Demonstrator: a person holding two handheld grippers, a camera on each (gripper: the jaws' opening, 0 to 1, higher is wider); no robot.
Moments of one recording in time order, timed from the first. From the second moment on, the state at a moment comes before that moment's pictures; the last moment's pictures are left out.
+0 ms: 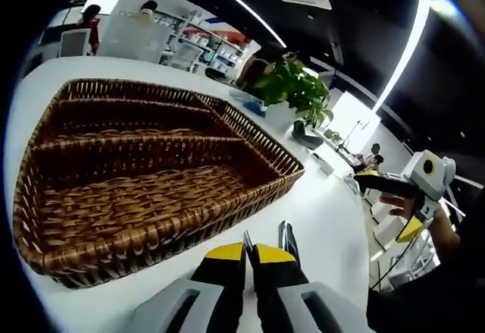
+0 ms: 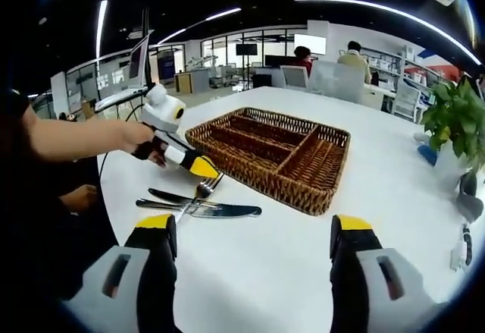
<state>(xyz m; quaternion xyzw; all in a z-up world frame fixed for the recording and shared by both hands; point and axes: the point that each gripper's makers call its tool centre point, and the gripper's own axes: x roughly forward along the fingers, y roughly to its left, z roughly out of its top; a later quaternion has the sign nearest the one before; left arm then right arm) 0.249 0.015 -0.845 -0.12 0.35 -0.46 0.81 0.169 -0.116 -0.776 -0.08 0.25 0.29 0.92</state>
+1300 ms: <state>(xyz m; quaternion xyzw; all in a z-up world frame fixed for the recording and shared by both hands) 0.266 0.019 -0.735 -0.21 0.26 -0.44 0.83 0.183 -0.100 -0.755 -0.08 0.22 0.31 0.92</state>
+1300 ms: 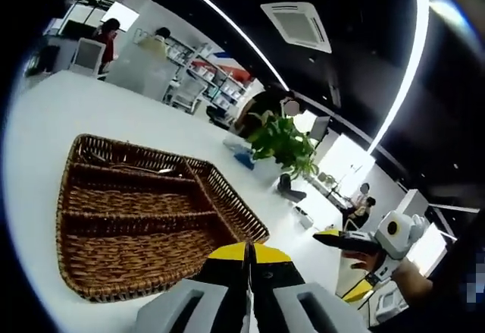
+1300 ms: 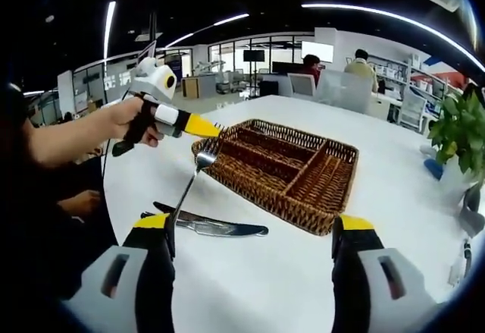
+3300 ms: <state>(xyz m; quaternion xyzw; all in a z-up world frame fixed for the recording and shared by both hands) 0.431 0.110 -0.732 -0.38 0.12 -0.13 0.91 0.189 -0.105 -0.755 -0.04 0.22 0.30 0.93</state>
